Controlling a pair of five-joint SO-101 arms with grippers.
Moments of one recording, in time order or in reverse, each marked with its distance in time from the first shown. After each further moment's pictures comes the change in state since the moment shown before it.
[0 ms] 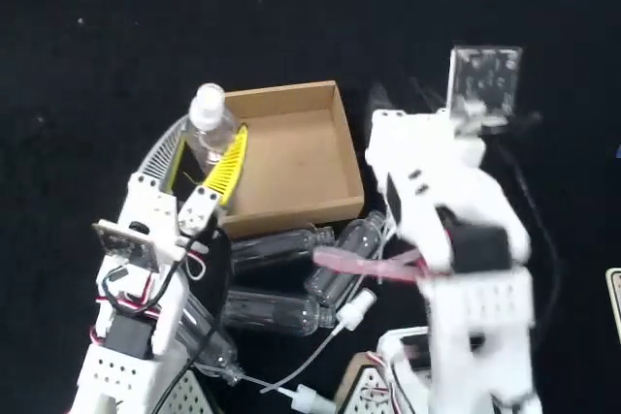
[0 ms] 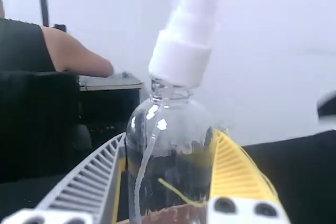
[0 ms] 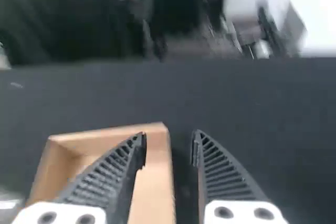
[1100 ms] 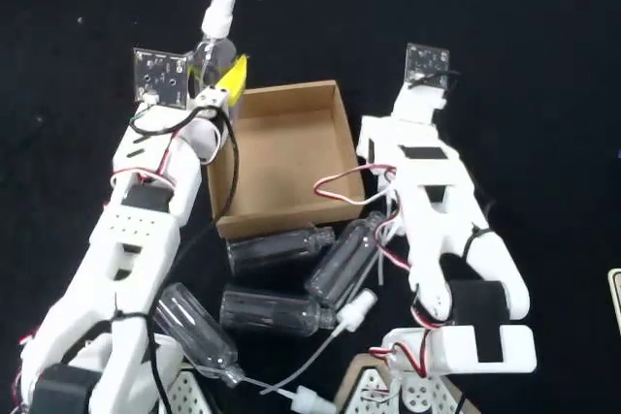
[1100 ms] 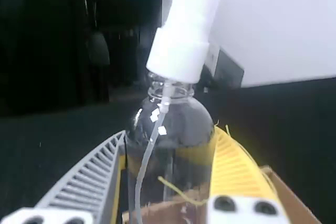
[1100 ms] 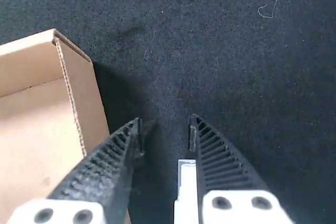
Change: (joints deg) left arm -5.5 73.4 -42.3 -10.1 0.0; right arm 3.1 47.6 -0.9 -24.4 -0.7
